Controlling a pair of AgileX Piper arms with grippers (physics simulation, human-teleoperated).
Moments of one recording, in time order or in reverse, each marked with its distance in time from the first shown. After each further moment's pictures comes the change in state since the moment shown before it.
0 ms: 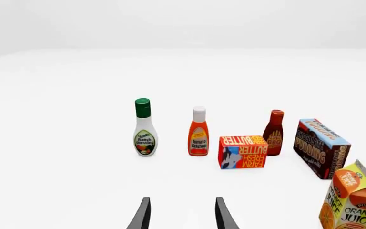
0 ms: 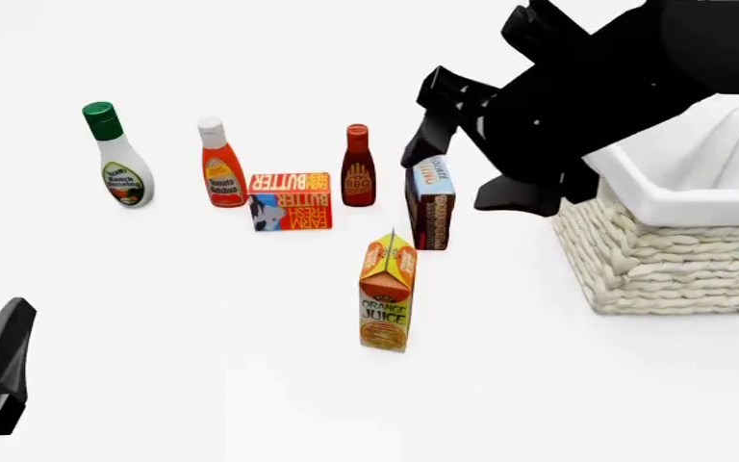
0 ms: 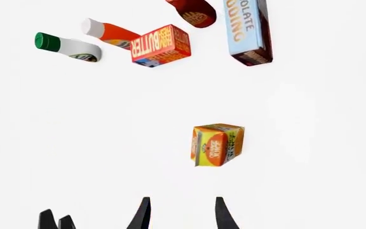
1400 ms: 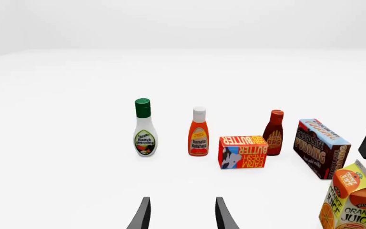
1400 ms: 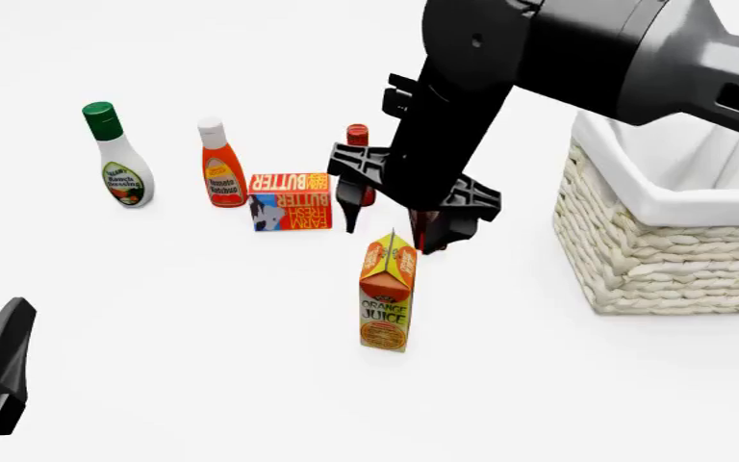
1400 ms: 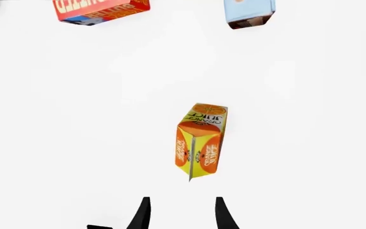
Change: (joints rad) left arm 0.000 0.000 0.000 0.000 0.000; right arm 0.065 0.395 -0.315 0.311 -0.001
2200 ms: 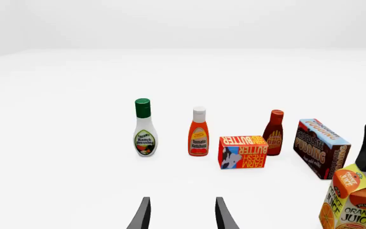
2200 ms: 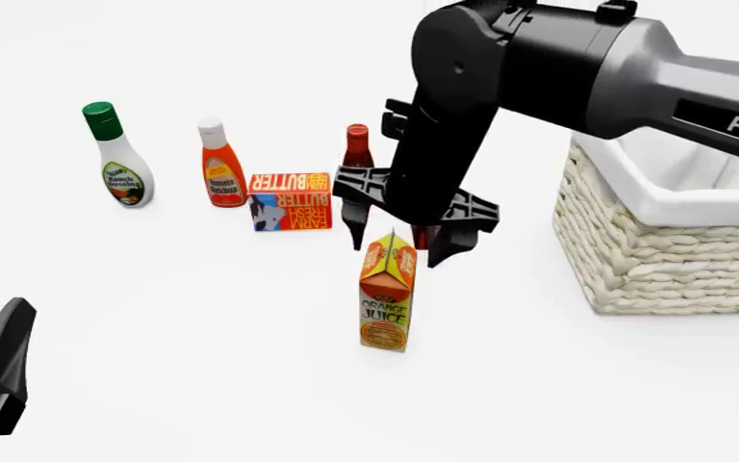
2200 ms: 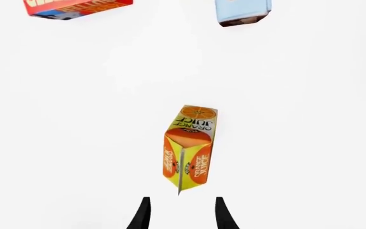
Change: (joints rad) left arm 0.000 0.000 0.000 0.000 0.000; right arm -0.016 0.042 0.021 0.003 -0.035
